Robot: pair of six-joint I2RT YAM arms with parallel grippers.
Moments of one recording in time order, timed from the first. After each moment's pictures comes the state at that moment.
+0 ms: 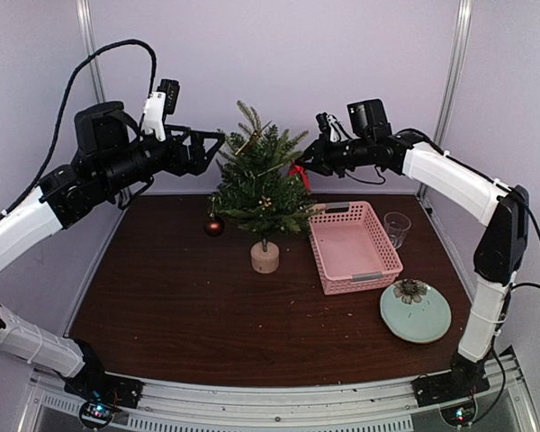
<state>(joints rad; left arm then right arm) -0.75 1.24 1.36 -0.16 -0.08 -0.10 0.53 1.87 1.87 -0.44 -0.48 0.60</state>
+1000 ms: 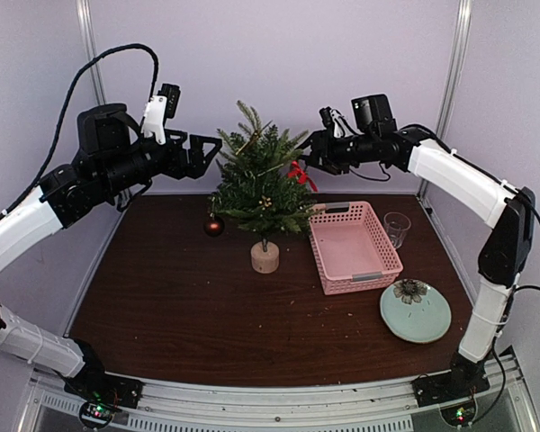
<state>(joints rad) -0.74 1.24 1.36 -0.21 -0.11 -0.10 0.53 1.85 1.88 -0.48 -0.44 0.56</state>
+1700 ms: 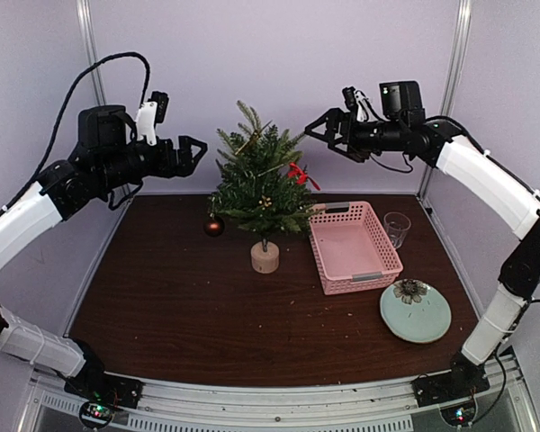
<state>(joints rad) -0.65 1.25 1.36 -0.29 -0.10 -0.18 0.50 1.71 1.84 -0.47 -0.41 0.55</state>
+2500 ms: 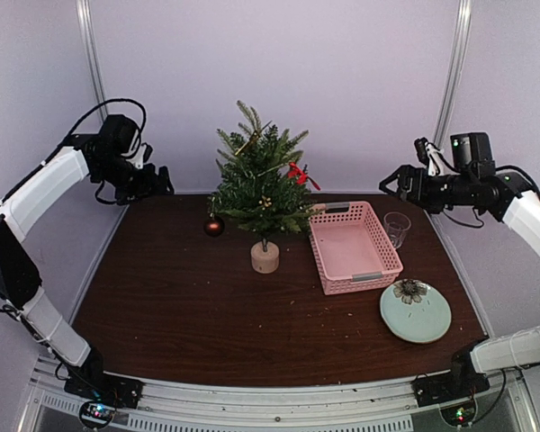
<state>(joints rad) -0.25 1.58 1.67 -0.95 0.09 -0.31 0.26 1.20 1.28 -0.61 -0.34 0.39</state>
